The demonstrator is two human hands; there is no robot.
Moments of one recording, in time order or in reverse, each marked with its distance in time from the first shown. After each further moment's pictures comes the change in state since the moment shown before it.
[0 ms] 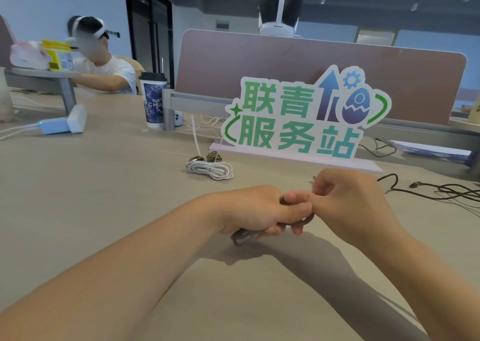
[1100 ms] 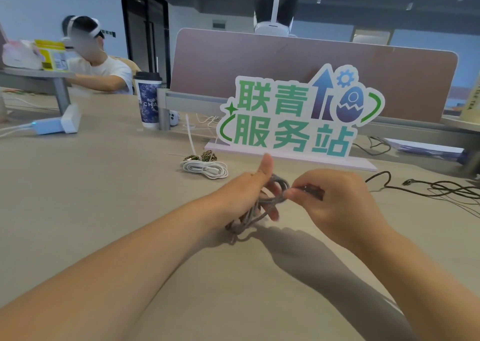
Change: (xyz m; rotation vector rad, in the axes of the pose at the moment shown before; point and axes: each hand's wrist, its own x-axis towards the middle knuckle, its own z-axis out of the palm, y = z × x) left_hand 0.008 -0.010 -0.005 -0.109 0.371 -0.055; right_hand -0.003 0.006 0.003 -0.005 0.016 -0.319
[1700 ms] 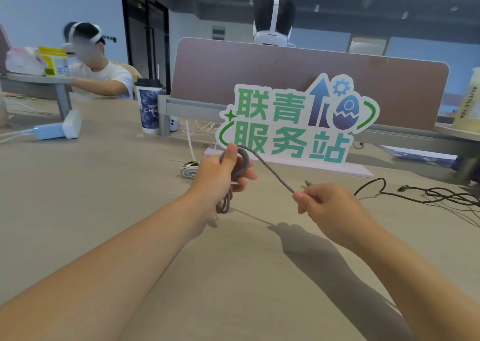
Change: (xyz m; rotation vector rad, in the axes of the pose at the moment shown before) left_hand 0.010 -0.006 -0.023 -0.487 0.445 0.059; right_hand 0.007 0.010 0.000 0.106 -0.297 0.517
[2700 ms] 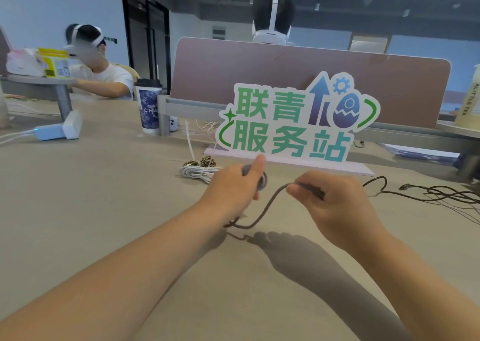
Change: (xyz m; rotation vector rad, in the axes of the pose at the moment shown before) left_hand -0.017 0.002 0.019 0.710 -0.054 0.154; right_hand -0.007 -0.001 0.001 0.024 0.301 -0.467
